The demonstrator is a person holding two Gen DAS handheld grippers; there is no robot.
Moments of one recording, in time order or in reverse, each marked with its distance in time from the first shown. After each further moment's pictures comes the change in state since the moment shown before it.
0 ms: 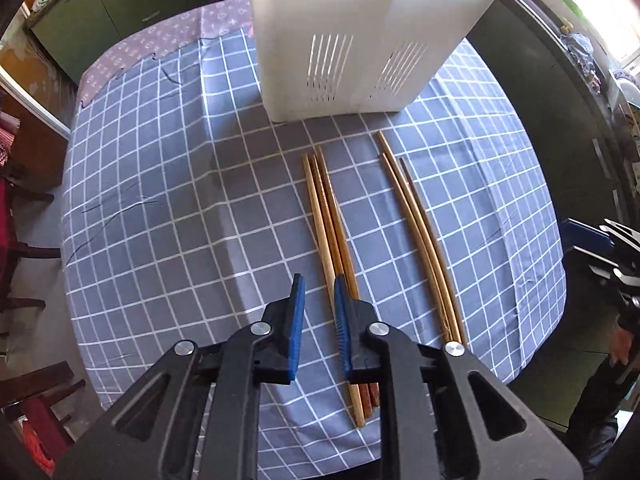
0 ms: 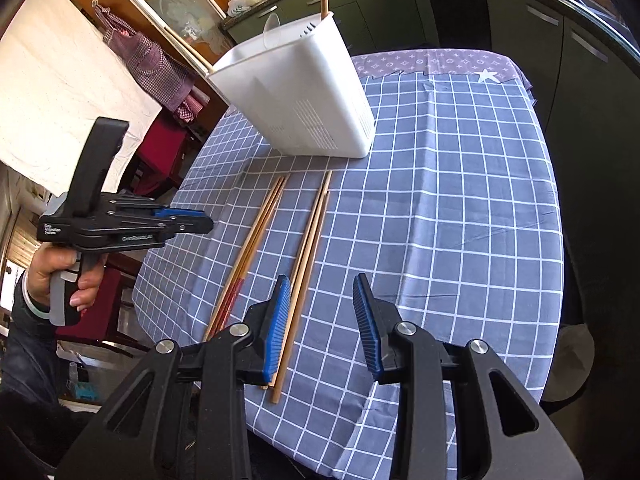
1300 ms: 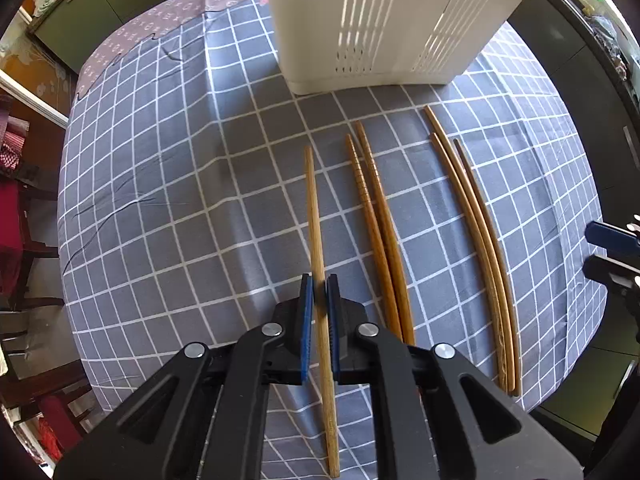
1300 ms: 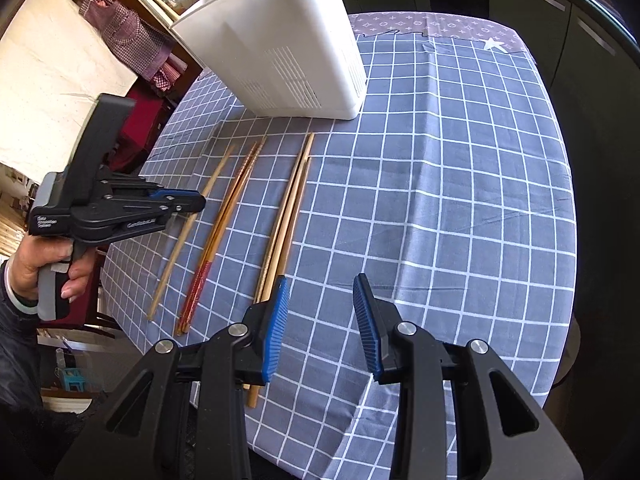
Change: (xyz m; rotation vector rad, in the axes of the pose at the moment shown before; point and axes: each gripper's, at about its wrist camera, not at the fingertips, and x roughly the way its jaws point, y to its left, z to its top) left arm 0.039 0.005 0.004 0.019 0.022 0.079; right arm 0.047 0.004 0.007 -0.015 0.120 -0.094
